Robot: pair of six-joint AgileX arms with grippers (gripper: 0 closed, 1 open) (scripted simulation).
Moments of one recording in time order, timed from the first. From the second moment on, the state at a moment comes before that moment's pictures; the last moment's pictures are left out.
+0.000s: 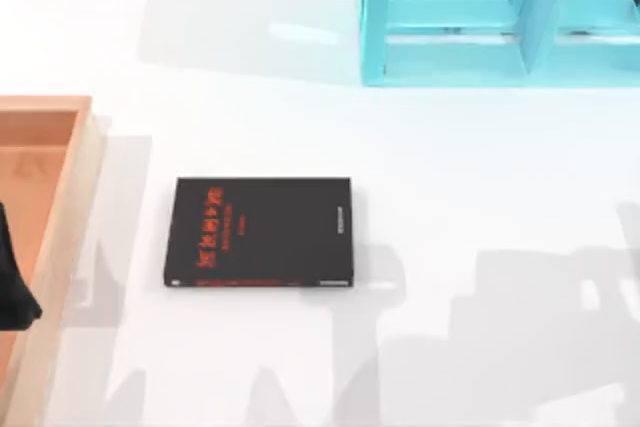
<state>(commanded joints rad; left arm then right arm) 0.00 0.00 0.00 0.00 0.00 0.00 -0.21 1.62 1.07 -1.01 0.00 -1.77</state>
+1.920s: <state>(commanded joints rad) 0.00 0.00 0.00 0.00 0.00 0.00 -0.21 1.68 0.93 -0.82 0.00 -1.77</state>
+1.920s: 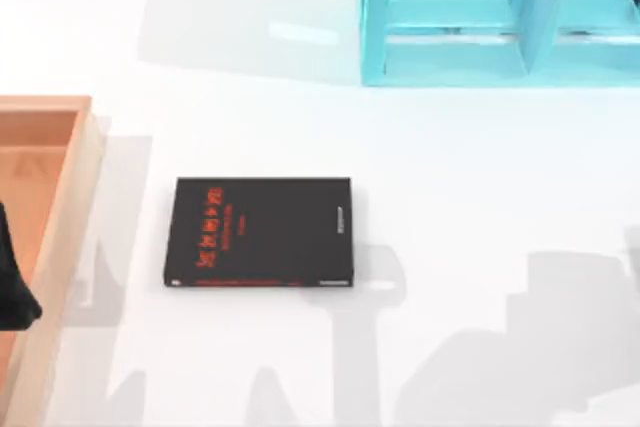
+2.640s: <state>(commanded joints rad) 0.00 0.00 0.00 0.00 0.00 0.00 -0.21 1.61 1.06 -1.02 0.00 -1.77</state>
